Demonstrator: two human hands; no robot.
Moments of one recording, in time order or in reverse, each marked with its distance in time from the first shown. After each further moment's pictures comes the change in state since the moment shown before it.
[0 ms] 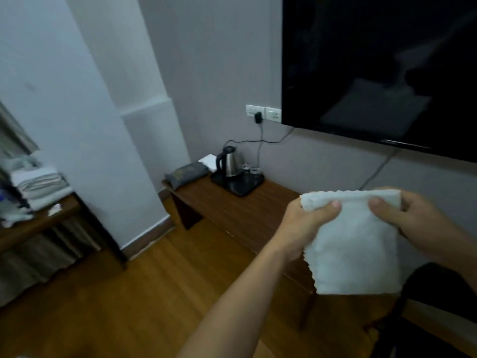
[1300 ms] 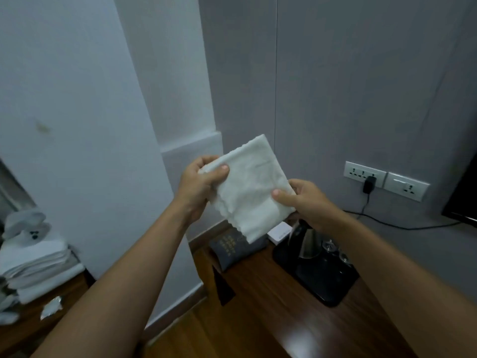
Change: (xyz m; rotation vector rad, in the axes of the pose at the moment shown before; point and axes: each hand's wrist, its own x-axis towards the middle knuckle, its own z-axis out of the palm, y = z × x) left_hand 0.280 0.300 -0.650 0.293 0.543 0.302; right_hand 0.596 -0.106 0.506 0.222 -0.402 -0.055
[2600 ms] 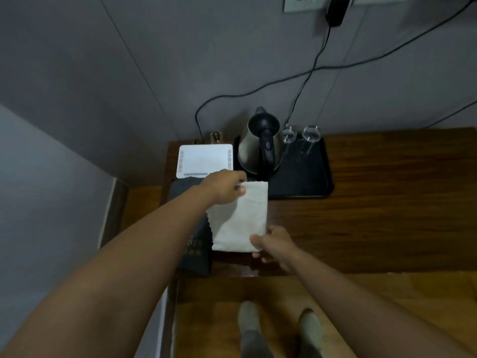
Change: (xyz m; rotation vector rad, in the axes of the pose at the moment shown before) left_hand 0.290 -0.465 0.105 1.141 -1.561 0.303; right_hand 0.151 0.379 0.146 0.402 0.847 1.076
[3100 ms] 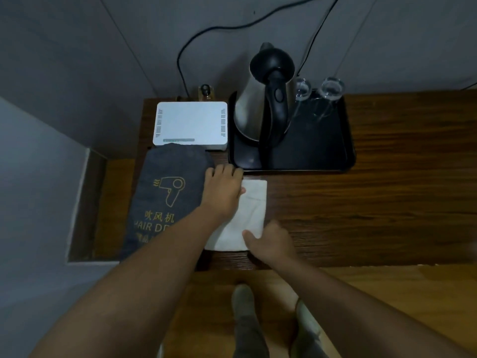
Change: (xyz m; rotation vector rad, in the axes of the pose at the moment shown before) left_hand 0.042 -0.038 0.164 0.272 0.321 -0.082; right_hand 0.102 0.082 0.036 -0.531 0.252 0.012
